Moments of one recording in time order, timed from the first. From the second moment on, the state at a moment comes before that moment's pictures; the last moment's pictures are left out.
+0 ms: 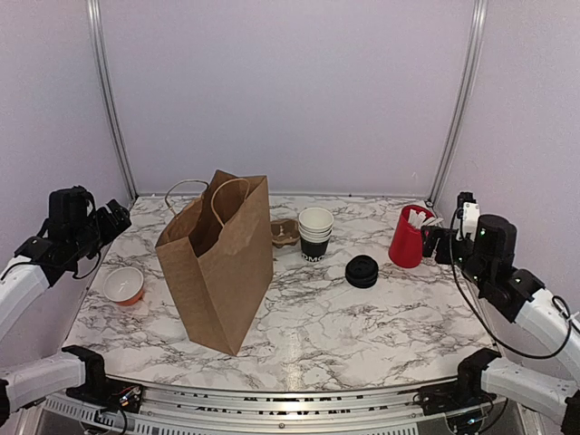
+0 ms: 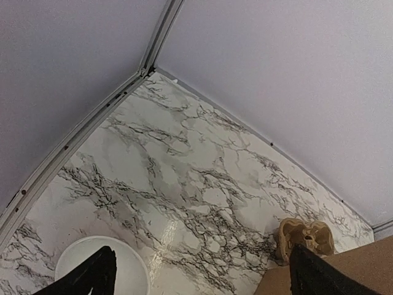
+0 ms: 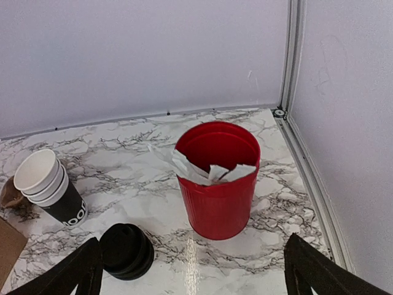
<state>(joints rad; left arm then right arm) -0.17 0.85 0.77 -0.40 -0.23 -0.66 0.34 0.71 0.60 -0.18 0.28 0.20</state>
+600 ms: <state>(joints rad) 0.05 0.88 0.46 0.03 -0.09 -0.41 0.05 0.87 0.09 0.63 0.32 0.14</state>
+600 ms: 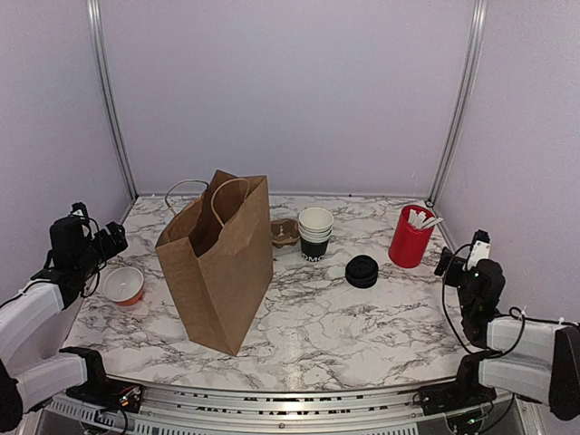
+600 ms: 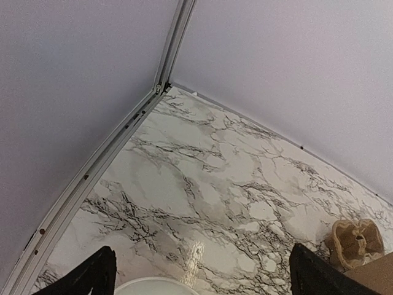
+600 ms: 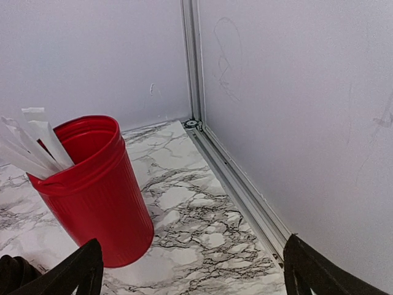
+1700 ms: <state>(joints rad) 0.01 1.49 0.15 1.15 -0.21 -0.11 0.02 1.59 0.20 1.37 0.03 -0.11</state>
